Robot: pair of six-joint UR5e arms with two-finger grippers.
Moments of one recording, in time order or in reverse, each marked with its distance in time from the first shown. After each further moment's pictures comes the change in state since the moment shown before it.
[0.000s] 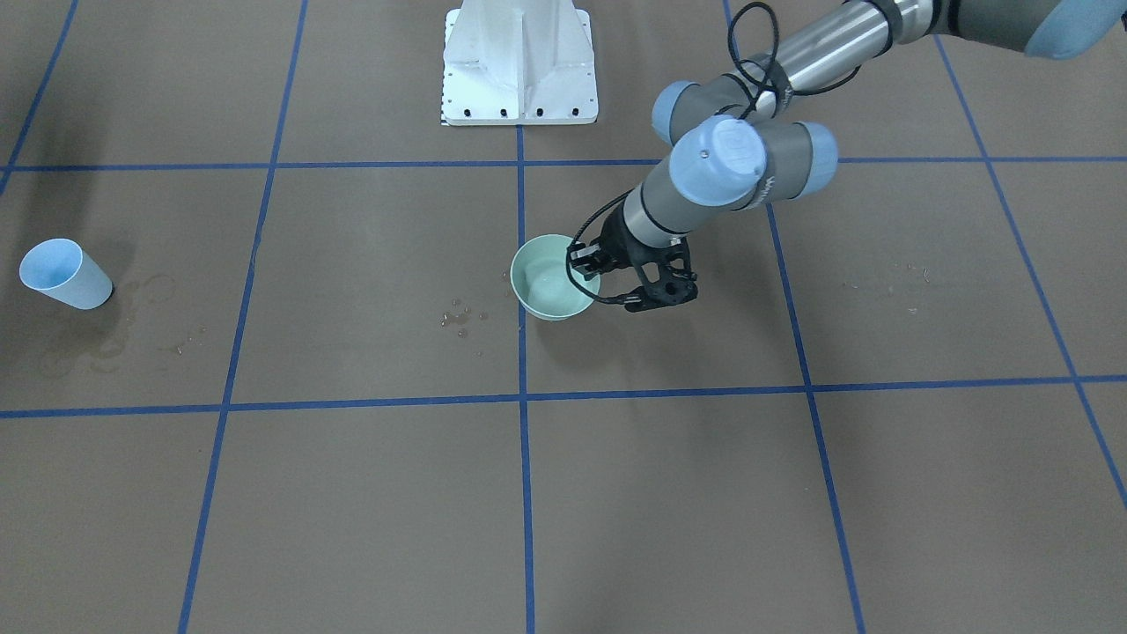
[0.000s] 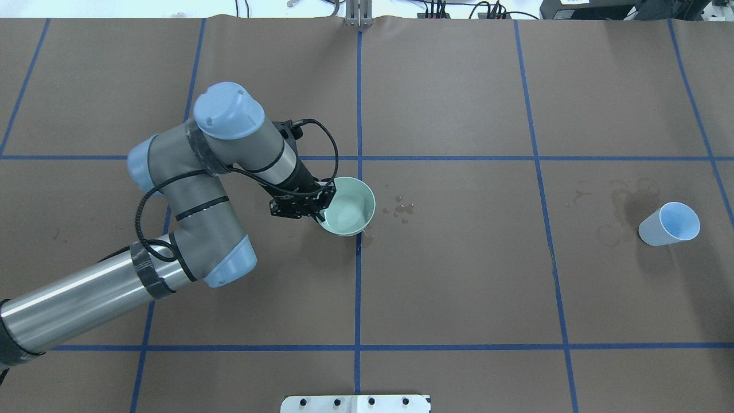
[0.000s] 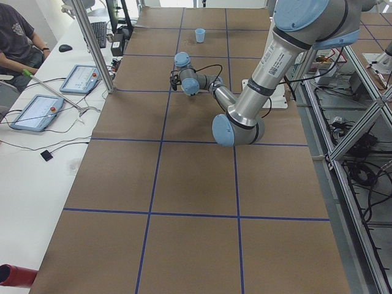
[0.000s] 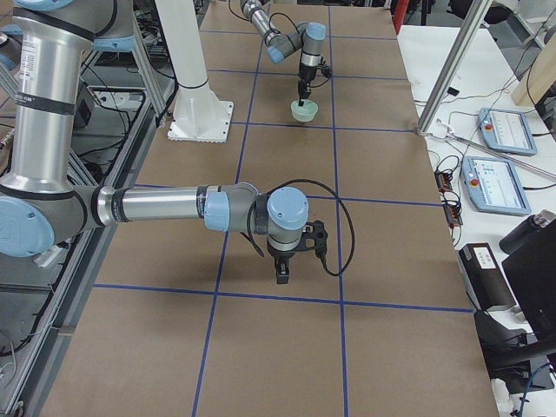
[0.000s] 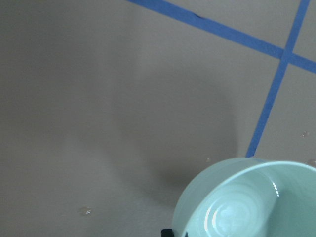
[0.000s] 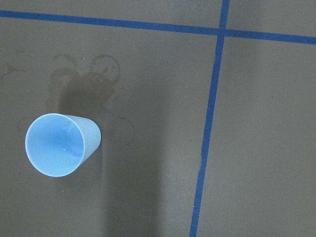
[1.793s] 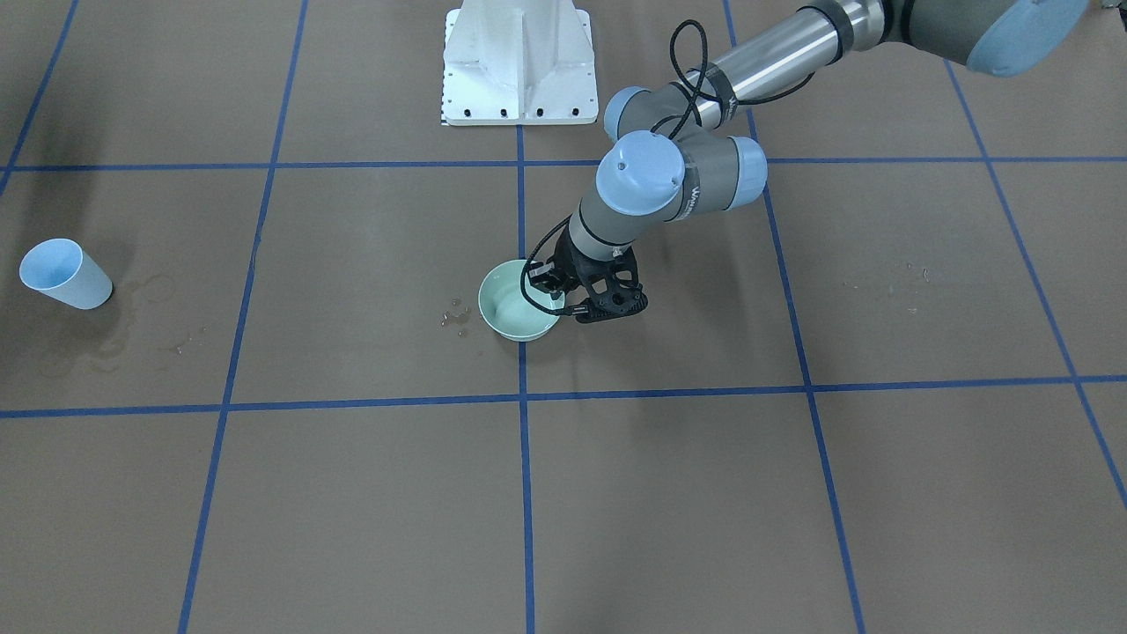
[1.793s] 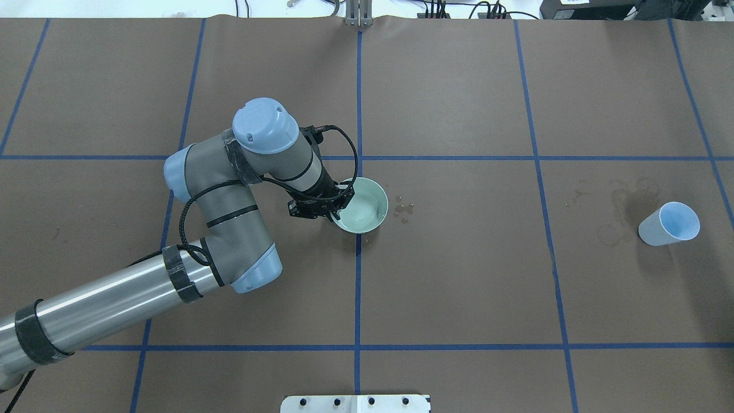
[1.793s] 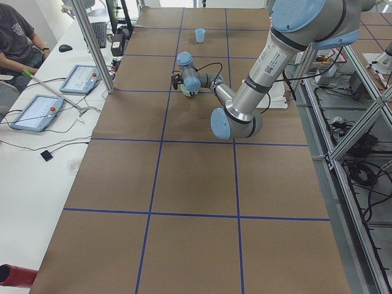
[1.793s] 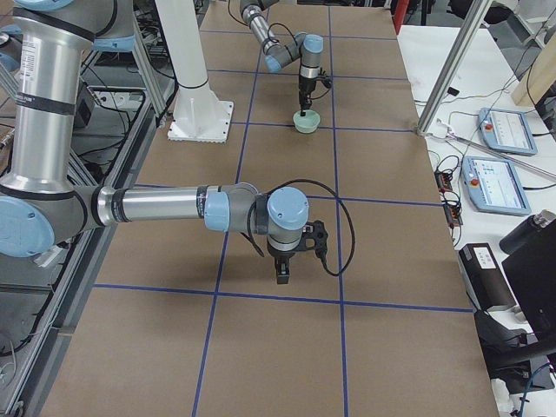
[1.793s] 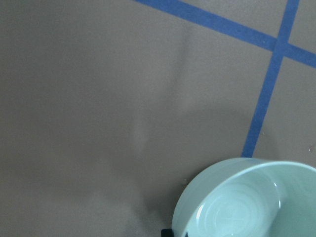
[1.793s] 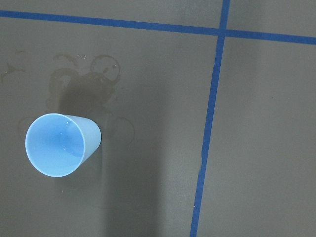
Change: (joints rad) left arm 0.022 -0.054 0.077 -0.004 0.086 0.002; right arm 0.000 0.000 0.000 0.001 0.000 0.000
